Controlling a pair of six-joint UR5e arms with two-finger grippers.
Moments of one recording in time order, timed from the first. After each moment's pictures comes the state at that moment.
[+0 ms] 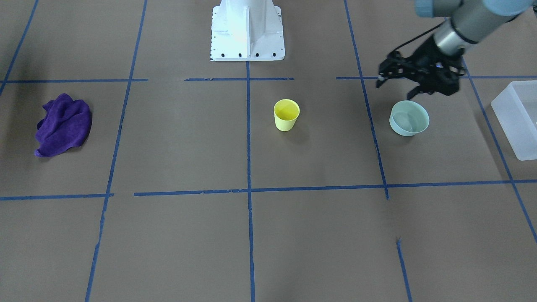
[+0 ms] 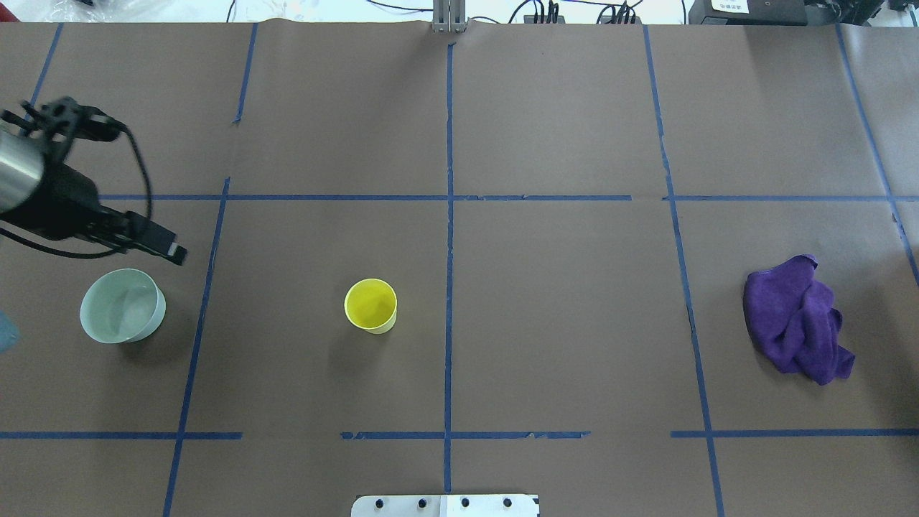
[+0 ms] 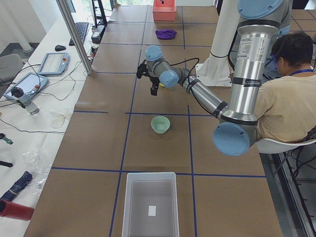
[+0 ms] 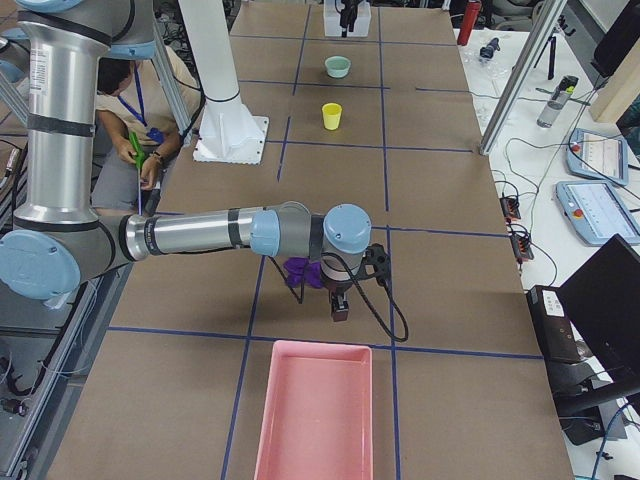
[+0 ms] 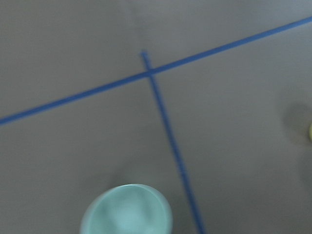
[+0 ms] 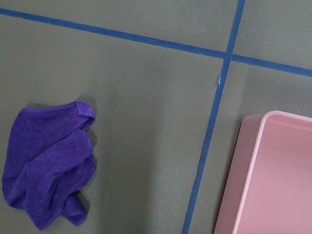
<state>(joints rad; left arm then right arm) -0.82 -1.74 -2.07 -1.74 -2.26 -0.85 1.54 -1.71 1.85 -1.75 2.42 -0.21</state>
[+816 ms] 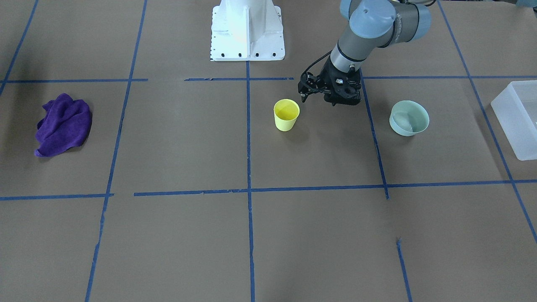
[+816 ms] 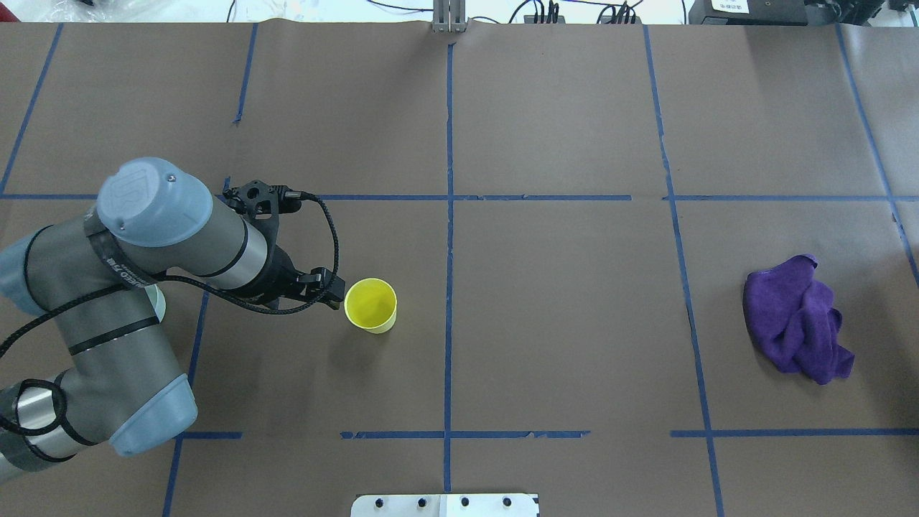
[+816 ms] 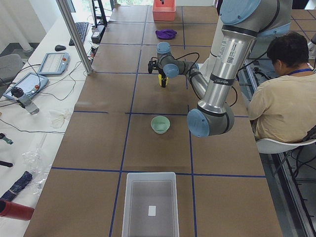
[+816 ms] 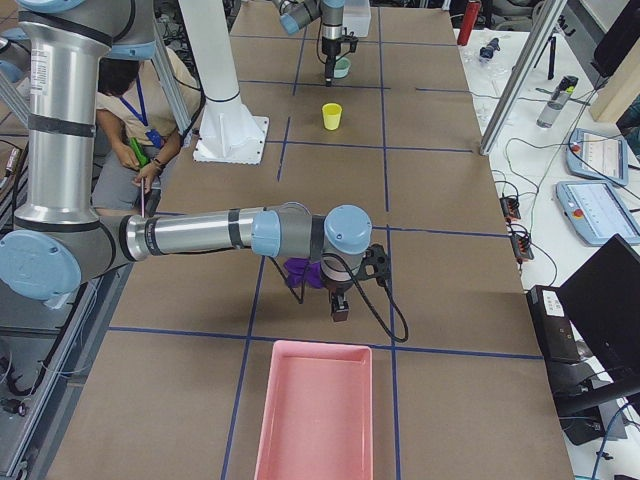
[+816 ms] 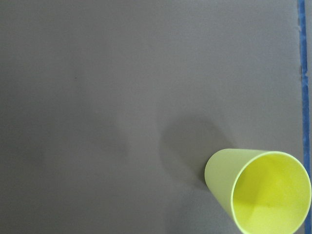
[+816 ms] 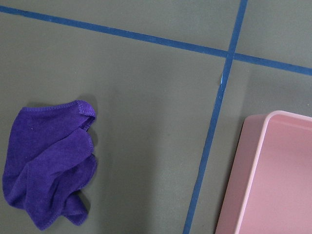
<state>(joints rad) -0.58 -1.96 -1.90 -1.74 -2.05 -1.18 1.53 -1.71 1.85 -1.74 2.42 -0.21</state>
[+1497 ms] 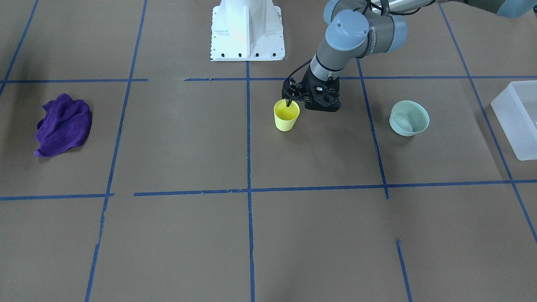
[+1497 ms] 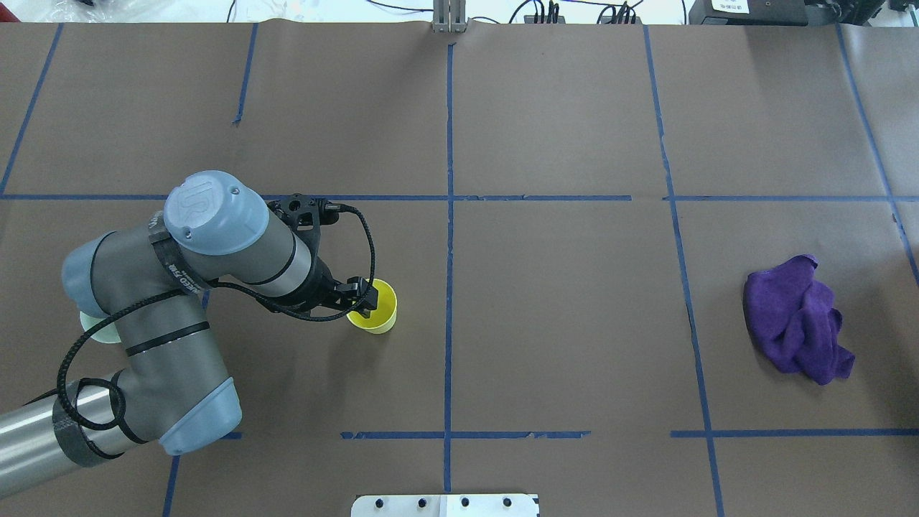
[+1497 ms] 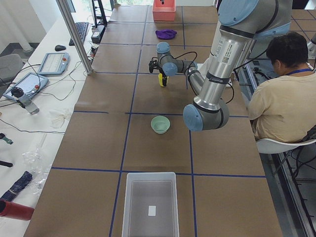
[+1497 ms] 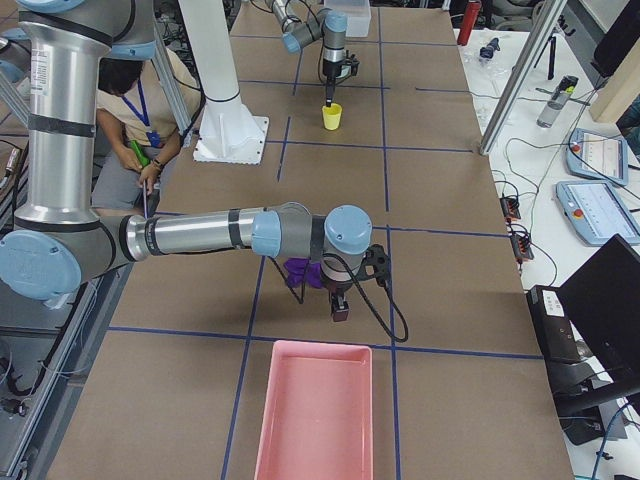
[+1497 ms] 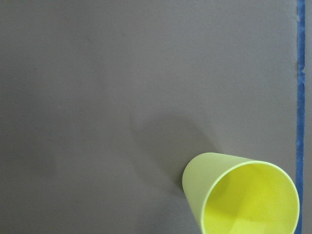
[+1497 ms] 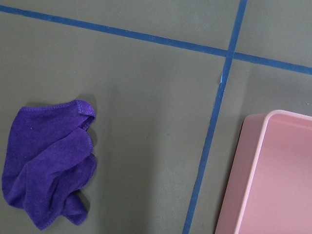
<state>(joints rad) -0.54 -2.03 -1.81 -1.75 -2.04 -1.21 1.53 -1.71 1.84 -1.75 2.42 -0.21</state>
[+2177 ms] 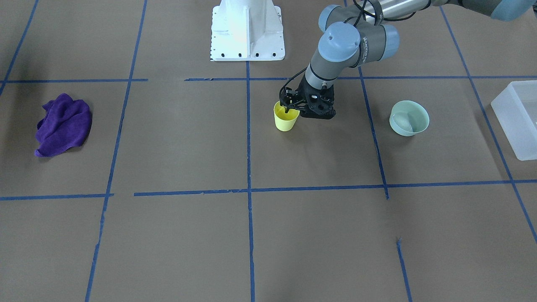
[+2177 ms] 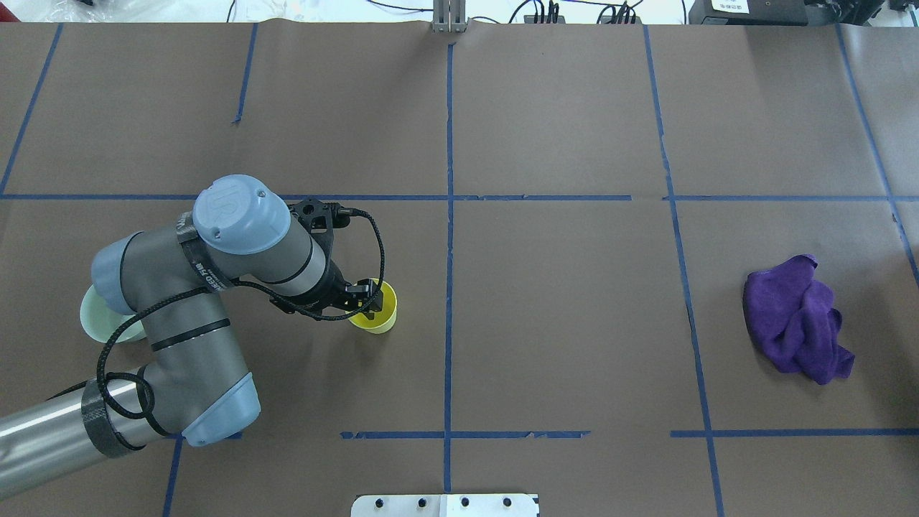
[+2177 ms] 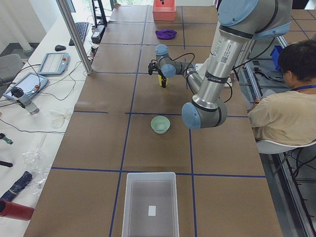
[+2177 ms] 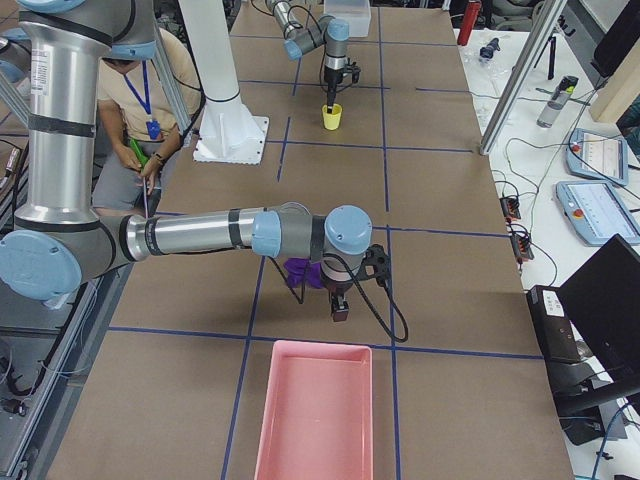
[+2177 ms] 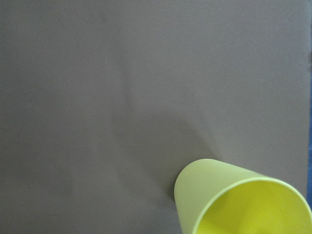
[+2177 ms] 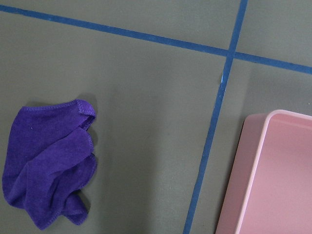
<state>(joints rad) -0.53 -2.06 -1.74 -1.76 -2.04 -1.20 1.53 -1.71 1.84 -1.75 2.42 -0.21</state>
